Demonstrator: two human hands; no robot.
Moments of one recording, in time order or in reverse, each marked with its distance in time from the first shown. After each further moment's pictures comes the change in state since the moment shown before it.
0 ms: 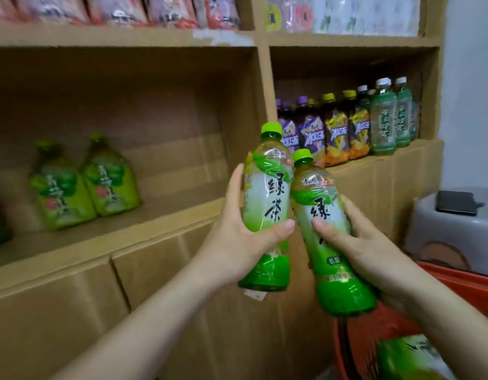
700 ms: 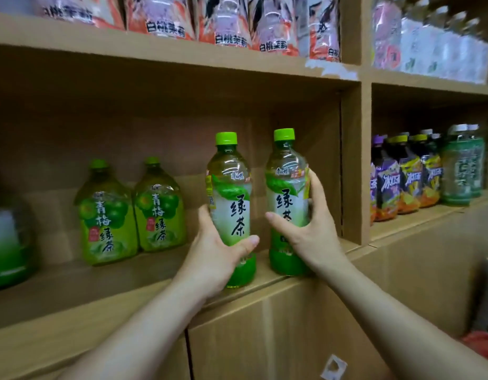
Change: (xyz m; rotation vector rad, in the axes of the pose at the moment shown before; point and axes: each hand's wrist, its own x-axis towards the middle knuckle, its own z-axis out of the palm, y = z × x) left_hand 0.064 -0.066 -0.170 0.170 0.278 -0.208; right_hand 0.175 0.010 0.175 -0.337 0.143 -0.506
